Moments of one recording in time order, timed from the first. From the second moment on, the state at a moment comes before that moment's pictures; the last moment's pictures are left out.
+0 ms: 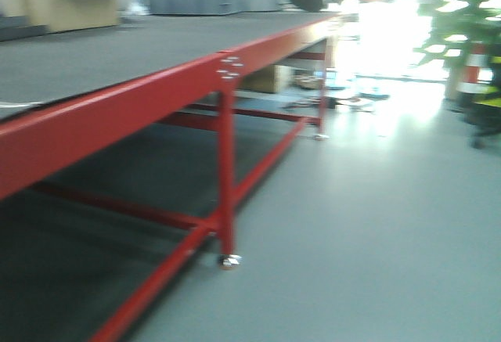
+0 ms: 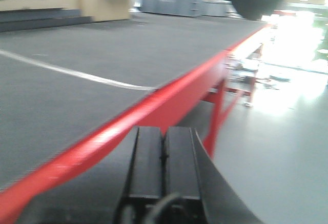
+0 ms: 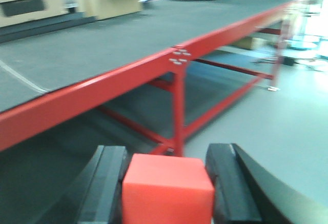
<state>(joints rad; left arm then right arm) 0.01 -0.01 0.03 0.00 0.01 -0.04 0.48 0.14 -0.65 -0.23 0.68 0.32</state>
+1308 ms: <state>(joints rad) -0.06 -0.01 0.03 0.00 0.01 -0.04 0.48 0.14 -0.65 -0.23 0.69 0.32</state>
